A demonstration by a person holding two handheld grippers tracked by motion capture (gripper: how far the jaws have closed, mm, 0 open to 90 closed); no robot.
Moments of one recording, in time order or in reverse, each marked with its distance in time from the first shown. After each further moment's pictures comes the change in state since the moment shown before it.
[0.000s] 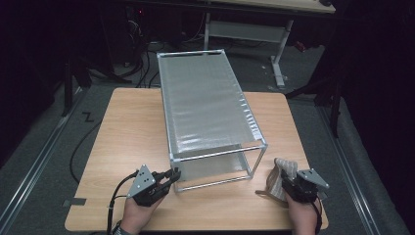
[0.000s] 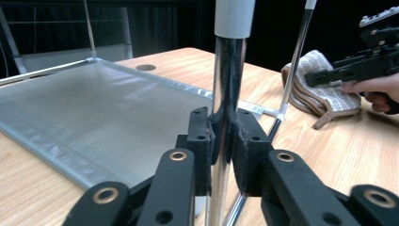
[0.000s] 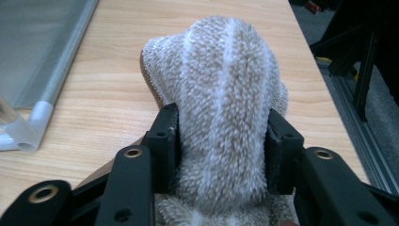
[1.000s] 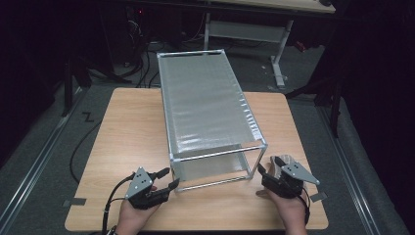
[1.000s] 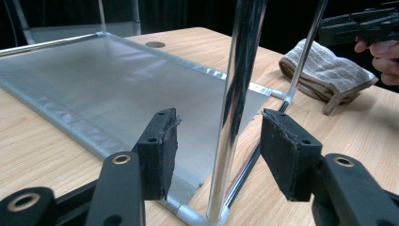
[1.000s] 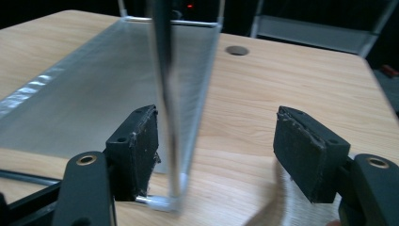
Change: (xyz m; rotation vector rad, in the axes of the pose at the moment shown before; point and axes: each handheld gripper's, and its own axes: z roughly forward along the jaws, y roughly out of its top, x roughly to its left) left arm 0.001 -0.005 -0.009 0.072 0.047 -0.044; right arm 0.053 0.041 -0.023 -0.189 0.270 -0.104
